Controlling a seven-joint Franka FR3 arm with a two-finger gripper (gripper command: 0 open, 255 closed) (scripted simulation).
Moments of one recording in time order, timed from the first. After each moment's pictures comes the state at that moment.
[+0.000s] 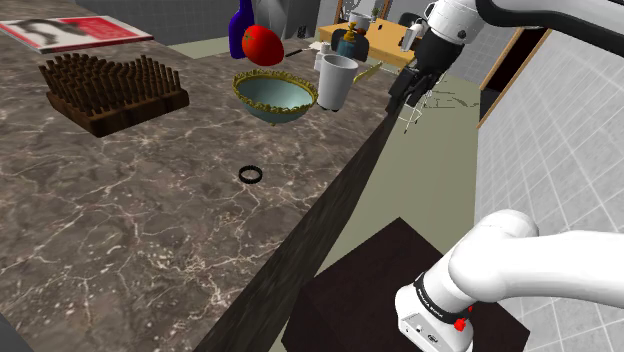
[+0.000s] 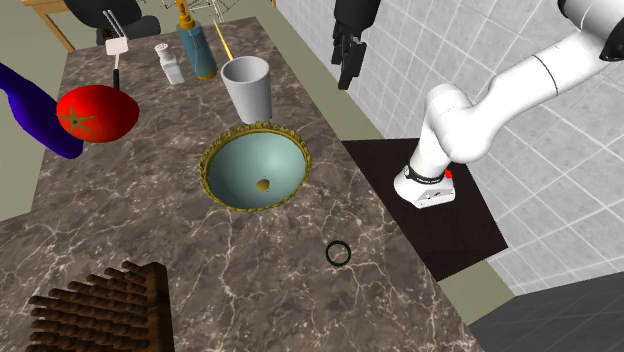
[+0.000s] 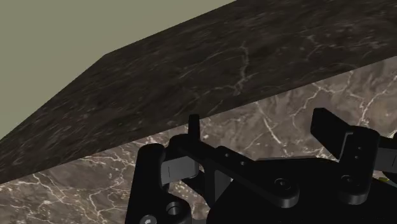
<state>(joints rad) -0.01 -0.80 0.00 -2.28 0.01 1.61 -0.07</state>
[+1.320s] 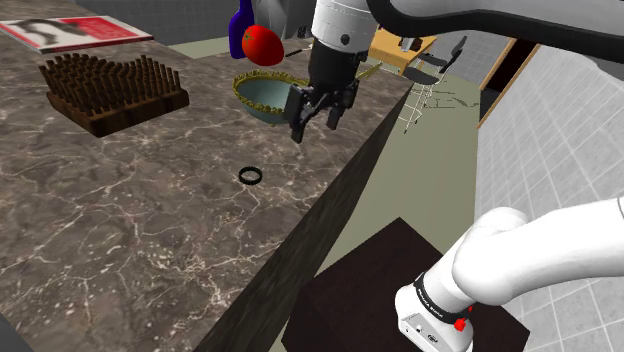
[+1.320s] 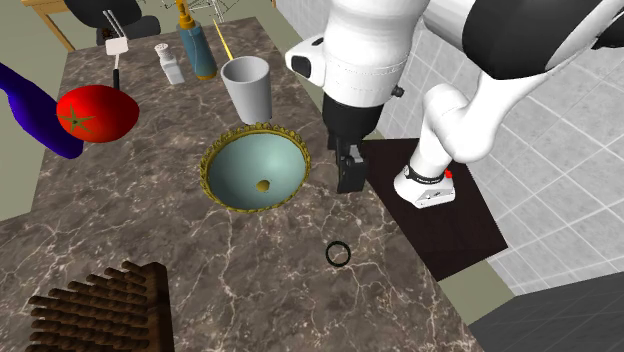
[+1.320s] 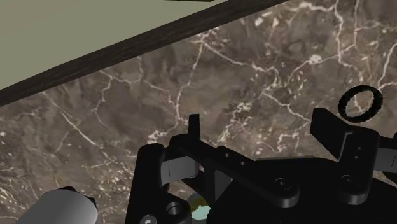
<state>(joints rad) 0.08 -0.50 0.39 -2.06 0.16 1.65 0.34</state>
